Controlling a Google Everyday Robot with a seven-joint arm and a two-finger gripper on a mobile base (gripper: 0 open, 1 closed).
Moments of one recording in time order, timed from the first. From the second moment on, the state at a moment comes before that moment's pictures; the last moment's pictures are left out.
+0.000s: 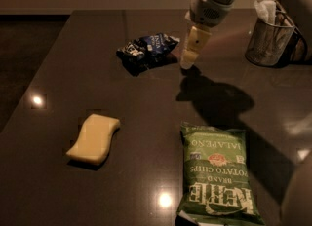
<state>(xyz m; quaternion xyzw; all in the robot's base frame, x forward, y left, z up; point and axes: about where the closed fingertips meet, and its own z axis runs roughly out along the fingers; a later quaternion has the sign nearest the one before) 0.636 -0.107 0.939 -0.64 0.74 0.02 0.21</state>
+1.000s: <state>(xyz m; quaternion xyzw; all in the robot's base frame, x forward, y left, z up) 0.720 -0.046 0.877 -0.65 0.74 0.00 0.17</state>
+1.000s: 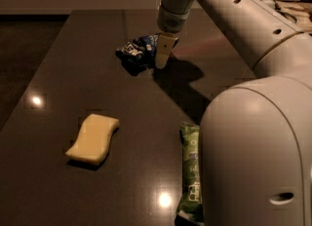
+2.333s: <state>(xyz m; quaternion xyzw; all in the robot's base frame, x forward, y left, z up) 0.662 -0.018 0.917 -0.69 0.69 0.04 0.21</state>
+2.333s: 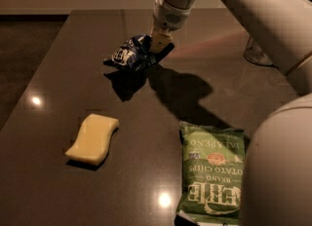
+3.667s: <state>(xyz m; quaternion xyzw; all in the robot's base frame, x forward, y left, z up) 0.544 0.034 0.905 -0.75 0.61 0.13 0.23</state>
